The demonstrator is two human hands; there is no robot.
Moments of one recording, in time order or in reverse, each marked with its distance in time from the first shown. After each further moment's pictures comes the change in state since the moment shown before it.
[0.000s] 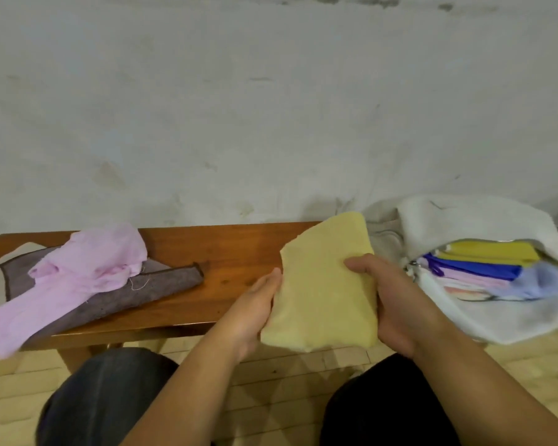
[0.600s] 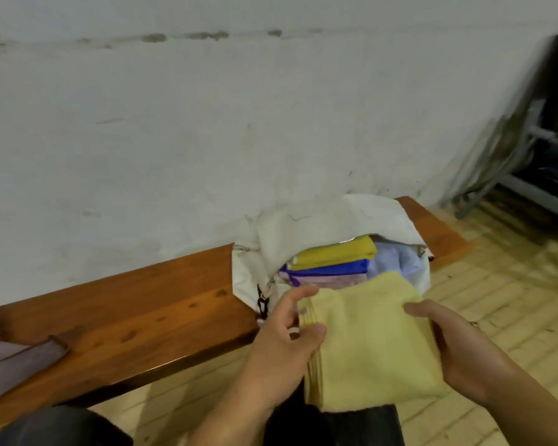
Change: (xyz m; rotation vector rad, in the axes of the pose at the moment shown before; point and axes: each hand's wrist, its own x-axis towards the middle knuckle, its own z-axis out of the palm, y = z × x) left_hand -0.018 -0.001 0.239 0.493 -0.159 0.304; right_hand -0.086 -0.041 -0.262 0.035 0.390 0.097
